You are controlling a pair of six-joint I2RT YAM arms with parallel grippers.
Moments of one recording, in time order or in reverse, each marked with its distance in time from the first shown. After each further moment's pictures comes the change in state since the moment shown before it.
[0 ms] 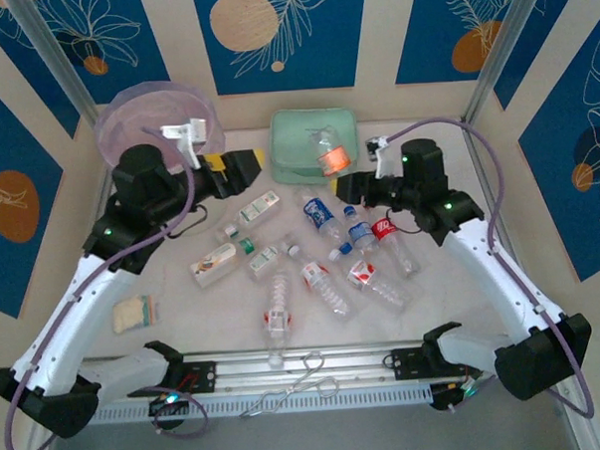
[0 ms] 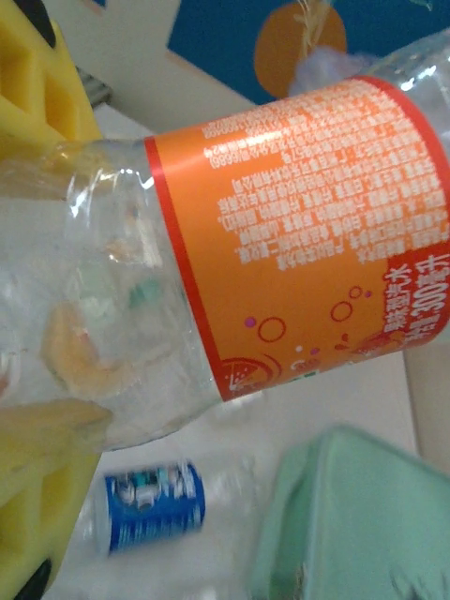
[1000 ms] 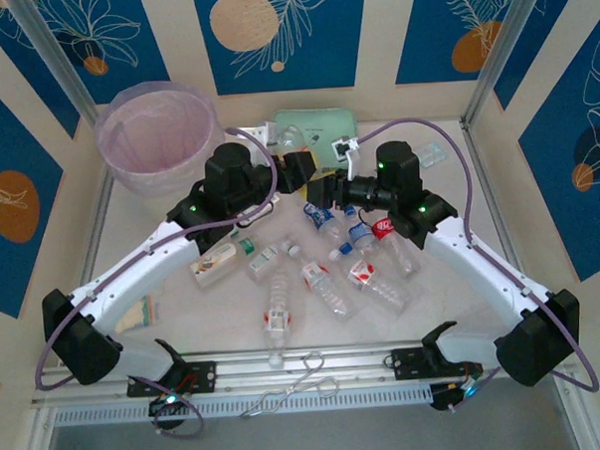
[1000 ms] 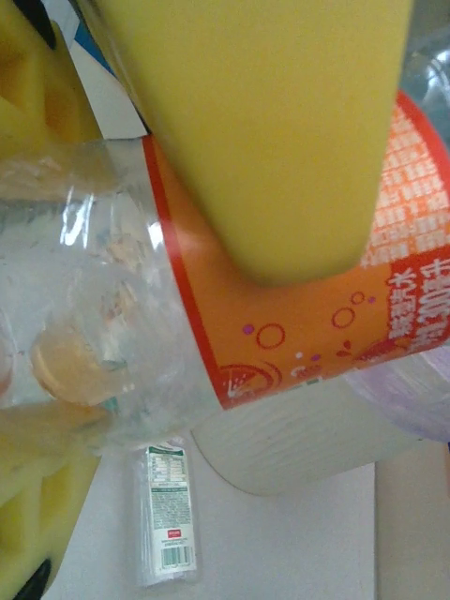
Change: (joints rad) left arm -0.201 0.288 -0.019 0.253 -0.230 -0.016; right arm 0.144 0.064 -0.033 0.295 -0.095 0.034
